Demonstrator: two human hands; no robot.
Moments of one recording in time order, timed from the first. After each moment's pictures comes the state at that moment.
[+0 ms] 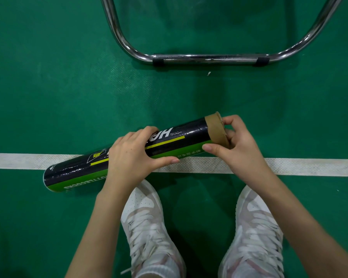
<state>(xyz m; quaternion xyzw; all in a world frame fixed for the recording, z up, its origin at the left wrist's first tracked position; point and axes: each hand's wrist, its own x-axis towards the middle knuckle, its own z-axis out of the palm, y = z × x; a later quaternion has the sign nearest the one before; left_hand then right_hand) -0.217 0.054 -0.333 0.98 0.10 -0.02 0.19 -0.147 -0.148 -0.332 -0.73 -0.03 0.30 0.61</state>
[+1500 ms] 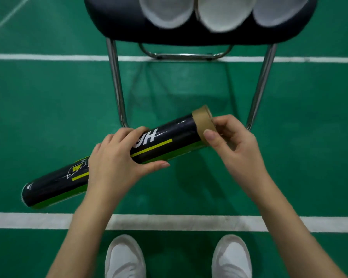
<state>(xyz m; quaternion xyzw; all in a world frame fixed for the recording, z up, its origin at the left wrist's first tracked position) -0.155 0.054 -0.195 0.97 0.10 0.13 0.18 -0.081 -0.152 -0.187 -0.73 -0.23 0.04 0.65</state>
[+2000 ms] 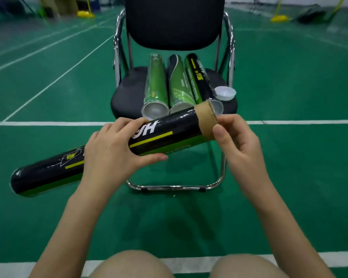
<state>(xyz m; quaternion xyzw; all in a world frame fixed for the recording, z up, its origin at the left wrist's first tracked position) -0.151 0.034 -0.027 0.94 0.03 0.31 0.13 -0.100 -0.185 -0.028 -0.69 -0.29 -0.11 0.66</state>
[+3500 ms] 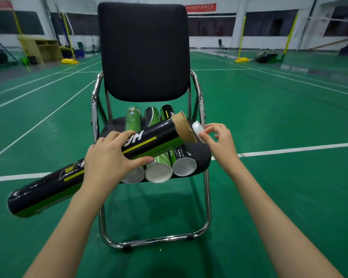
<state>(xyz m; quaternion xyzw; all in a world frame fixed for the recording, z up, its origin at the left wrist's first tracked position) -0.037 0.038 0.034 0.95 0.03 0.30 0.12 0.072 -0.207 0.012 -0.84 -0.15 -0.19 0.49</state>
